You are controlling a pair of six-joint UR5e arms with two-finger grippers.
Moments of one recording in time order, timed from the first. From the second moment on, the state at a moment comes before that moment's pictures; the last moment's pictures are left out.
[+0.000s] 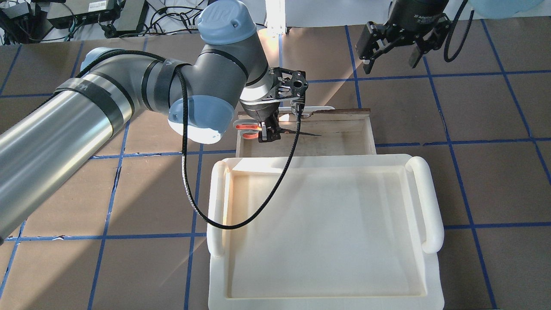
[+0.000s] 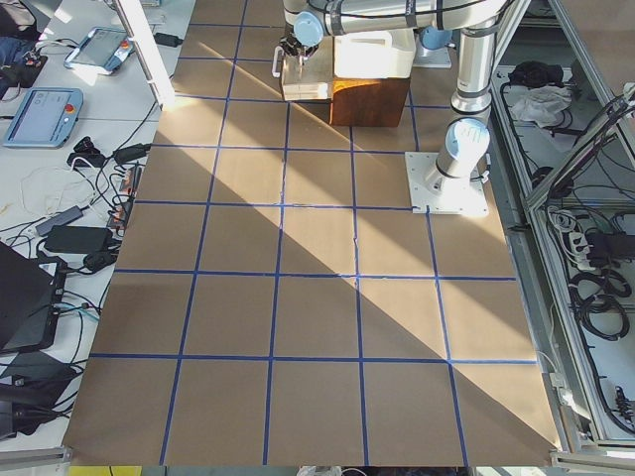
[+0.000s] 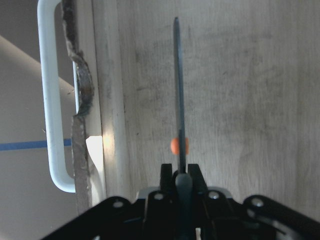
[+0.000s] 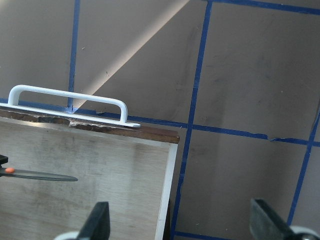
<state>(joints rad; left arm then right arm) -1.91 -1.85 -1.63 -1.21 1.40 1.30 1.58 -1.39 1.37 -1.51 -1.52 -0.13</state>
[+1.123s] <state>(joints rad) -1.93 -1.82 -1.63 -1.24 1.40 1.00 1.58 -1.41 1.39 -1.52 -1.54 -0.10</state>
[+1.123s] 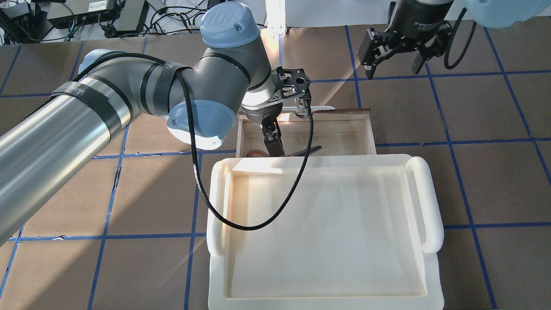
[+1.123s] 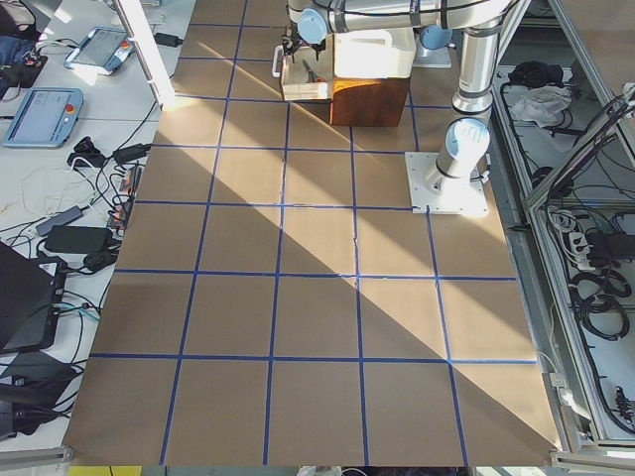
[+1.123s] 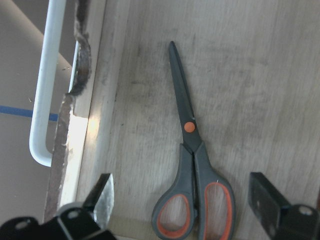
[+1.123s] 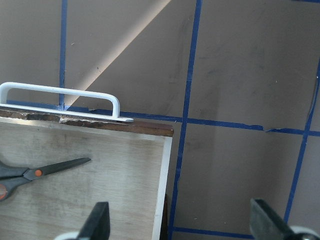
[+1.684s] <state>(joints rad) -1.91 -1.76 -1.58 -1.29 1.42 0.50 1.58 -1.41 1.39 -1.52 -1.55 -0.10</state>
